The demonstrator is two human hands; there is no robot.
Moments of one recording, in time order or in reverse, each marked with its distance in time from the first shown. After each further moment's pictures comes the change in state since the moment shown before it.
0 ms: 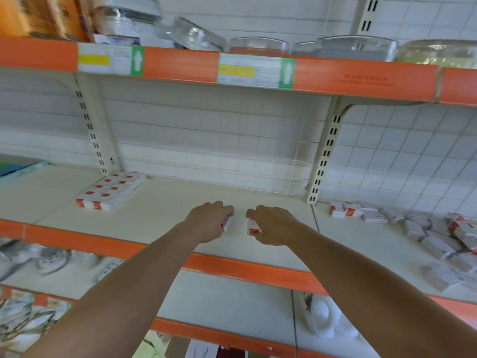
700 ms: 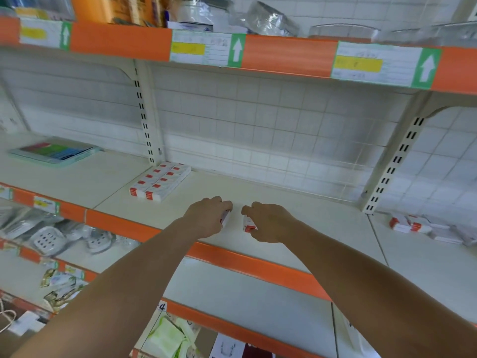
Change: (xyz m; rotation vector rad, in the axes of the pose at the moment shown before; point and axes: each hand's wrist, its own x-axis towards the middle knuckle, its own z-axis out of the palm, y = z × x) left_hand -0.038 -0.121 -0.002 -0.031 -0.010 -0.133; right_hand 0.093 -0.105 -0.004 -0.045 -0.002 -0.159
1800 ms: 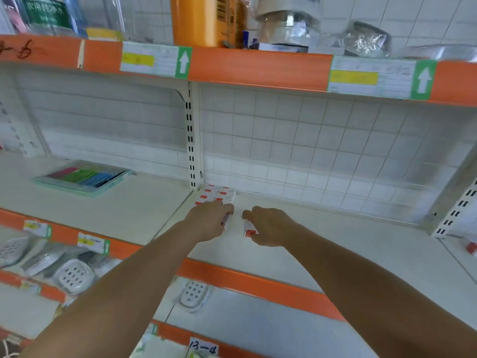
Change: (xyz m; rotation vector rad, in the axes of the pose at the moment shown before) left_hand 0.010 -0.192 -0.038 0.015 0.013 0.034; right_hand 0.153 -0.118 -0.038 0.025 0.034 0.040
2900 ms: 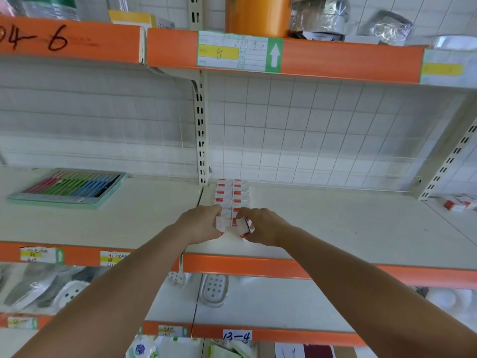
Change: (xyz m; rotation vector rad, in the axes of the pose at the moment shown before) left_hand -0.024 -0.121 0.003 -0.183 -0.132 0.108; right_hand 0.048 -0.102 0.012 0.431 0.016 0.221
